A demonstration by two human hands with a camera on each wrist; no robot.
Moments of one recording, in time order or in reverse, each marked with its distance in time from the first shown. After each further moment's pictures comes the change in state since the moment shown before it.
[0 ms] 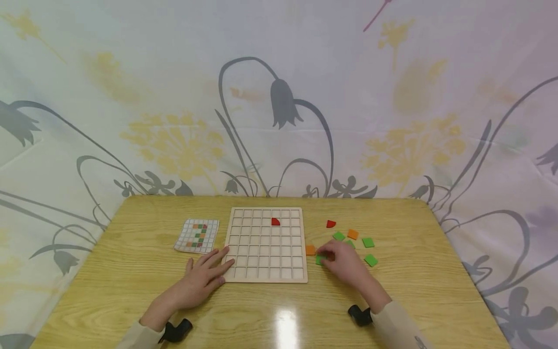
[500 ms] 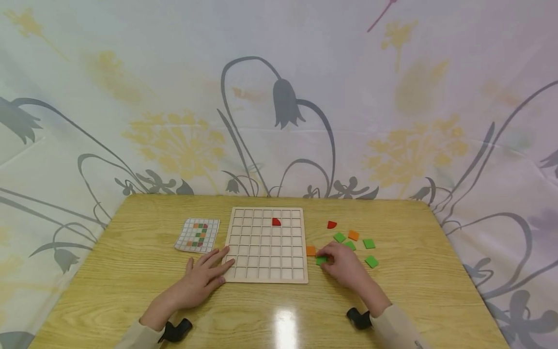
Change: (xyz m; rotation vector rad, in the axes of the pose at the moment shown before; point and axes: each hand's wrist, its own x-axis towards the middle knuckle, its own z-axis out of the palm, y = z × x) left_hand 0.000 -0.002 0.002 0.013 0.017 0.008; right_hand -0.002 -0.005 0.003 -0.075 -0.029 0.032
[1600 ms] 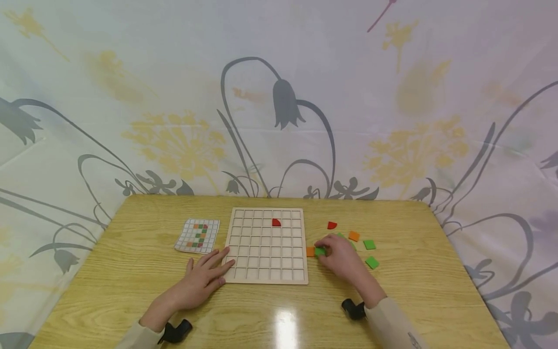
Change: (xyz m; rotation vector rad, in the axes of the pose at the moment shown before) left_hand 0.000 0.001 0.000 -0.006 0.001 0.000; right_hand 0.017 -0.004 -0.005 -0.008 0.056 -0.011
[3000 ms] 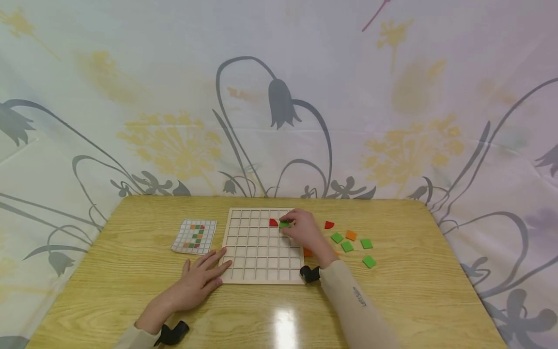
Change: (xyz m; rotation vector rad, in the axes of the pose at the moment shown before) left_hand -0.002 0.001 -0.001 -0.001 0.015 0.009; right_hand 0.091 -0.032 0.033 0.183 0.024 0.003
